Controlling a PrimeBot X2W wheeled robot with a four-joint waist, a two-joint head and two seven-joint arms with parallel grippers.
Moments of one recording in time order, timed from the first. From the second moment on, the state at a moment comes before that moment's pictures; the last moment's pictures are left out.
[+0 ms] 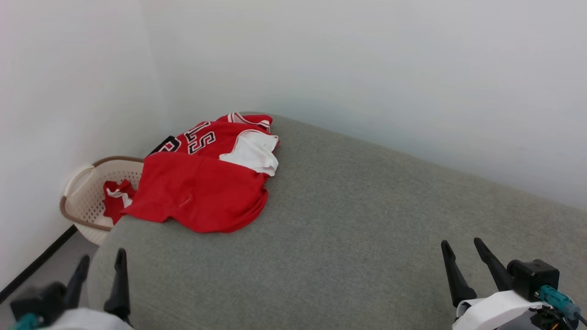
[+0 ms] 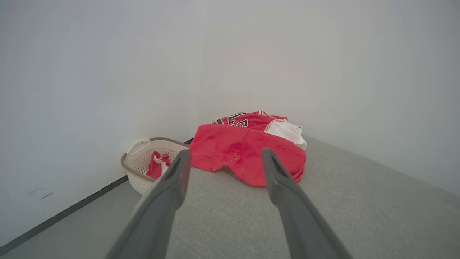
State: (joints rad) left arm 0.08 0.27 0.10 0.06 -0.41 -0.02 -0.07; right arm -0.05 -0.10 0.06 0.21 0.24 0.13 -0.09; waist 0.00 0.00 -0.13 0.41
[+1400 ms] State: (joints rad) left arm -0.78 0.68 -0.16 0.79 -0.79 -0.13 0.45; right arm -0.25 -0.11 0.00 0.05 0.14 0.13 -0.04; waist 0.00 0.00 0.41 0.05
